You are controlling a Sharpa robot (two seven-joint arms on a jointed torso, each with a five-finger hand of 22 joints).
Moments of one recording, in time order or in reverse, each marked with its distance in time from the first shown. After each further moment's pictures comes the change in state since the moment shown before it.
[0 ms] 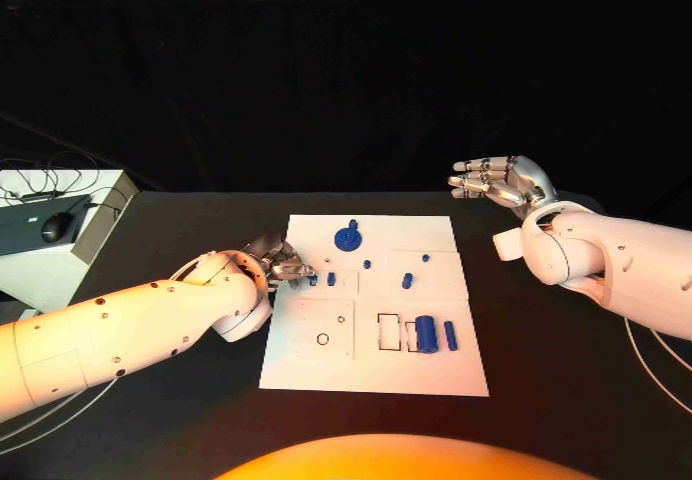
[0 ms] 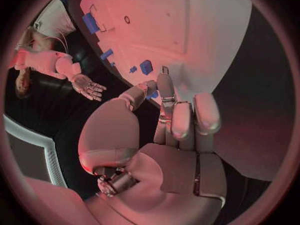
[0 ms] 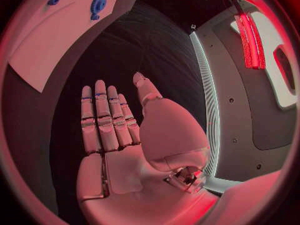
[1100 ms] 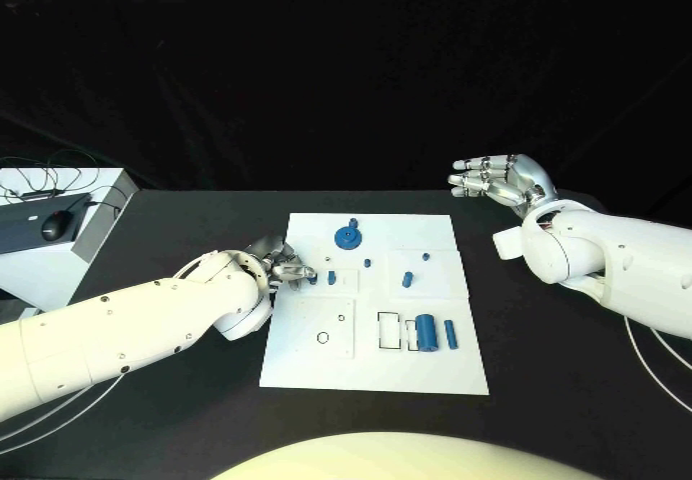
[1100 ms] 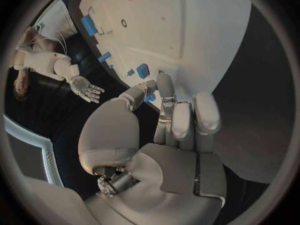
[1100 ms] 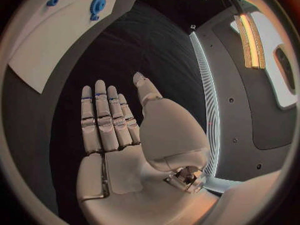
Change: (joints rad) left arm 0.000 0.012 -0.007 -0.023 0.016 0.022 0.002; left_hand 0.000 0.000 0.000 0.000 0.003 0.001 0.001 0.003 0.000 0.000 0.000 0.004 -0.002 0.000 0.001 -0.001 0.000 0.000 0.003 -0.003 0.000 0.000; right arm 0.000 0.000 0.000 0.002 0.000 0.002 0.000; right_hand 0.000 0.000 0.000 0.000 0.000 0.000 0.000 0.000 0.000 0.000 0.000 0.000 0.000 0.000 0.000 0.000 0.000 0.000 0.000 0.000 0.000 0.000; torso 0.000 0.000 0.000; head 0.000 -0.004
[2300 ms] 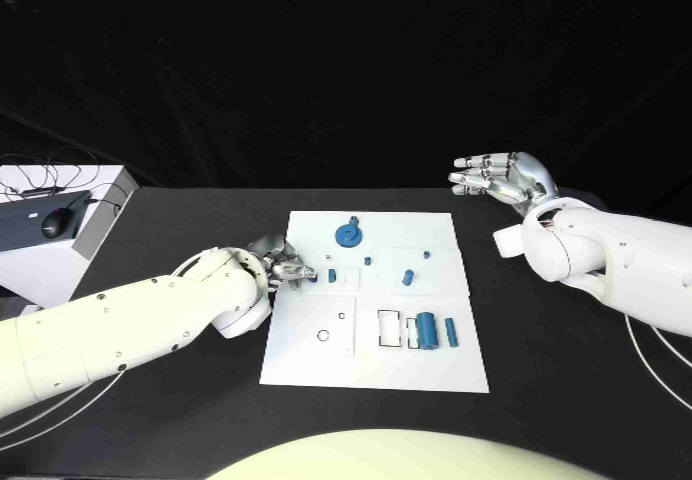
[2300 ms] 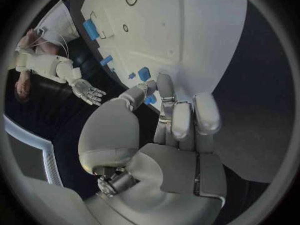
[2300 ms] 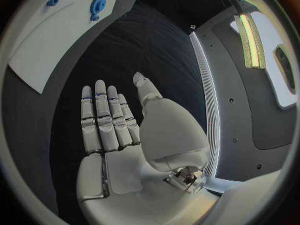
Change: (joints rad) left arm 0.001 -0.011 0.002 0.014 -0.008 0.035 0.003; left_hand -0.004 0.004 0.000 0.000 0.003 -0.001 -0.001 0.001 0.000 0.000 0.000 0.000 0.000 -0.003 -0.002 0.005 0.000 0.000 0.000 0.000 0.005 0.000; right arm 0.000 0.001 0.000 -0.002 0.000 0.003 0.000; right_hand 0.000 0.000 0.000 0.000 0.000 0.000 0.000 0.000 0.000 0.000 0.000 0.000 0.000 0.000 0.000 0.000 0.000 0.000 0.000 0.000 0.000 0.000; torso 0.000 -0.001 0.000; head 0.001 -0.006
